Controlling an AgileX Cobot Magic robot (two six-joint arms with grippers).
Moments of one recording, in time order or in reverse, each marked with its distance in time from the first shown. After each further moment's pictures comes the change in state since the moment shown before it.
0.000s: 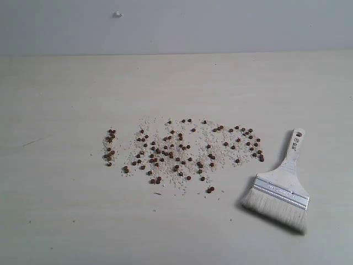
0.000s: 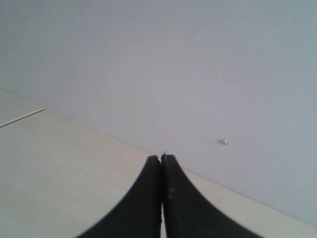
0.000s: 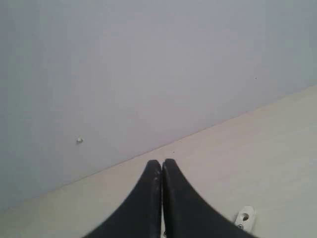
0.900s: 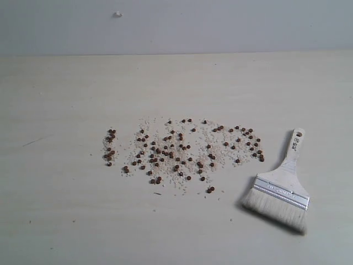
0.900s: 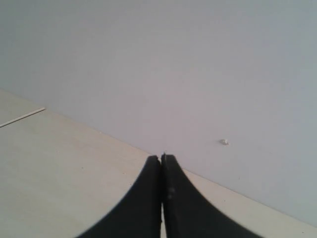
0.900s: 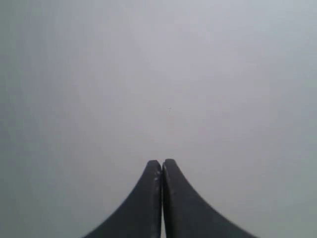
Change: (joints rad) left arm 0.000 0.000 0.000 0.000 0.000 0.000; right arm 0.000 0.000 0.000 0.000 -0.527 0.119
